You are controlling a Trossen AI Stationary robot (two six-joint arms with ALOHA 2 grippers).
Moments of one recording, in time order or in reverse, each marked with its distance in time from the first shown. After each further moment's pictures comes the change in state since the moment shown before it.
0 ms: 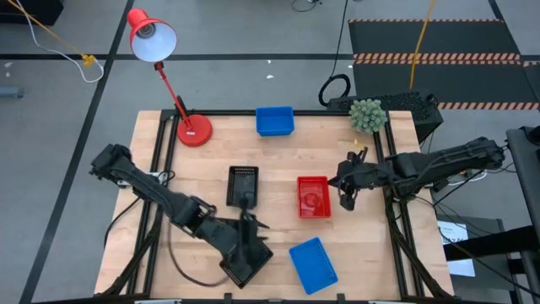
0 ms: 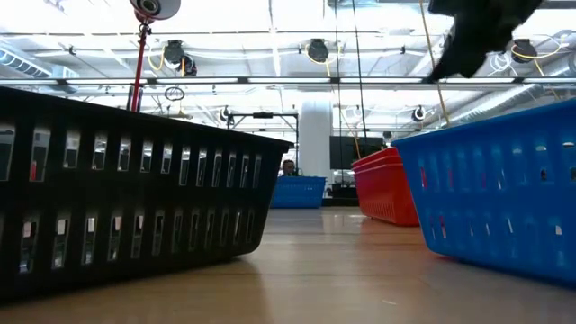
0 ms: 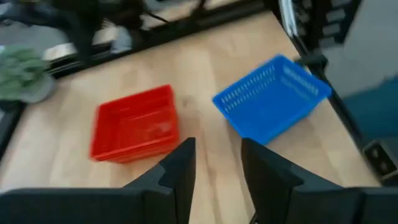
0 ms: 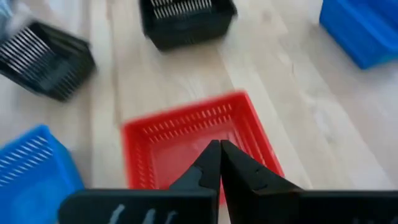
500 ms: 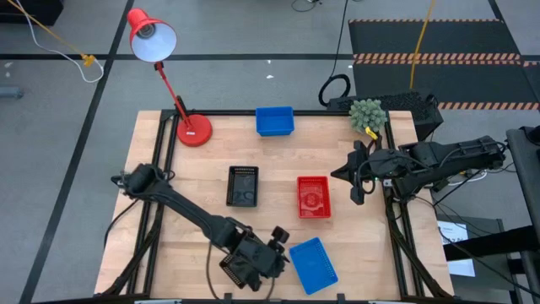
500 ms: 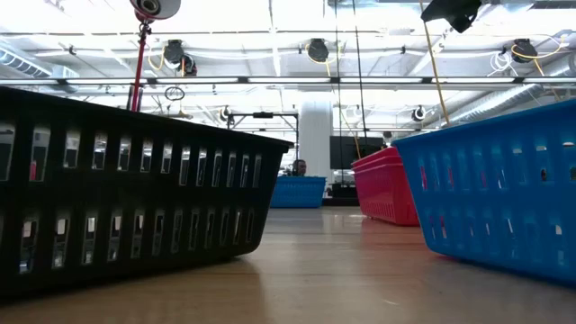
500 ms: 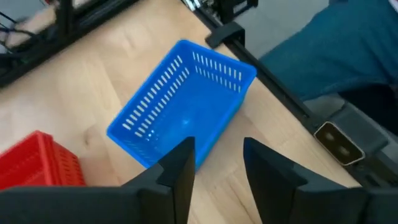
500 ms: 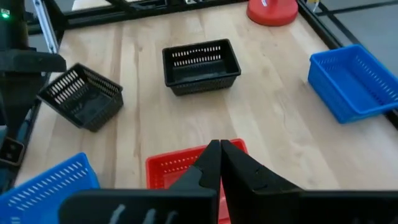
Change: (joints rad) left arm 0.029 0.359 0.203 0.087 0.334 0.247; right arm 0.003 -0.026 0.231 -0.125 0.002 -0.095
